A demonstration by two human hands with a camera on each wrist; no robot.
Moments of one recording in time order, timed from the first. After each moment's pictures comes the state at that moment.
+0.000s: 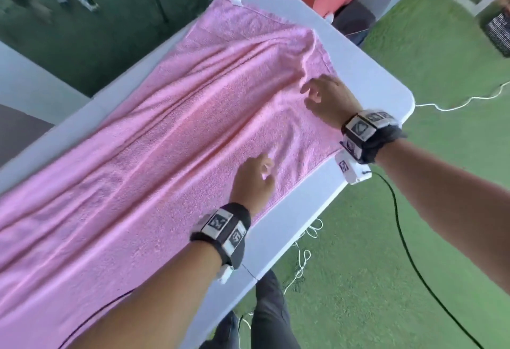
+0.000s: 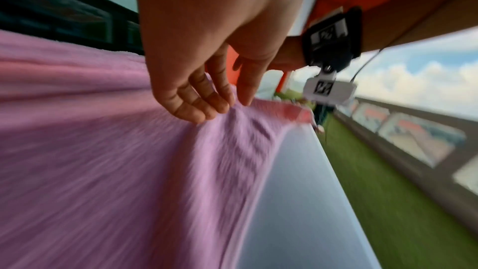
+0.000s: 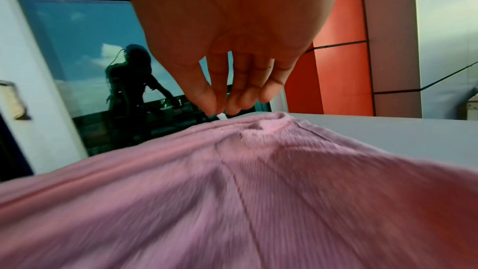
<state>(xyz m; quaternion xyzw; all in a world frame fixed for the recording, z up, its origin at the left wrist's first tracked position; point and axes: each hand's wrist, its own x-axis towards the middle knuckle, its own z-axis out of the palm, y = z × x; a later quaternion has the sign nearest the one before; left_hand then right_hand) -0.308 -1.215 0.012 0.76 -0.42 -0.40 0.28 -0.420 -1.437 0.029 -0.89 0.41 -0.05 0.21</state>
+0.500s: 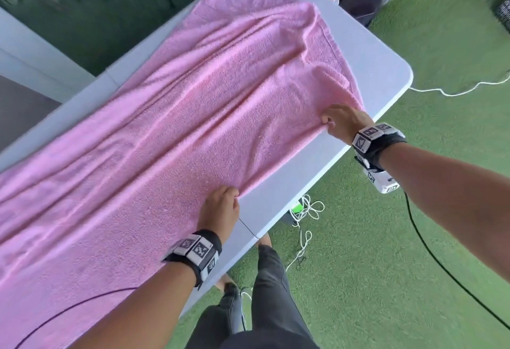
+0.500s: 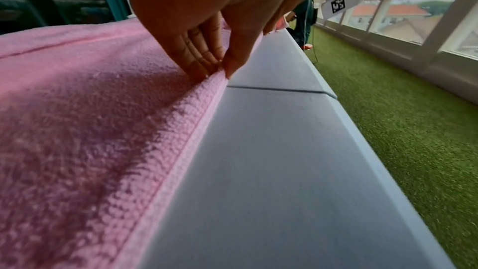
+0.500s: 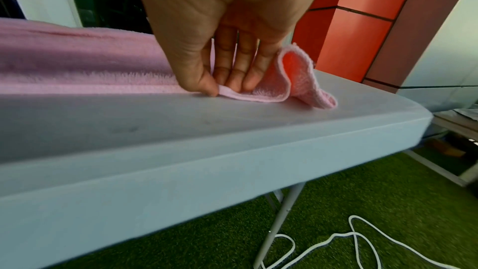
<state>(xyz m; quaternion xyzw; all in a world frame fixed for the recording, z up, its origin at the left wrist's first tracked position) -0.307 -1.076 -0.017 0.81 -0.50 -0.27 0.13 -0.505 -1.380 -0.023 -0.91 0.37 0.08 0.18</state>
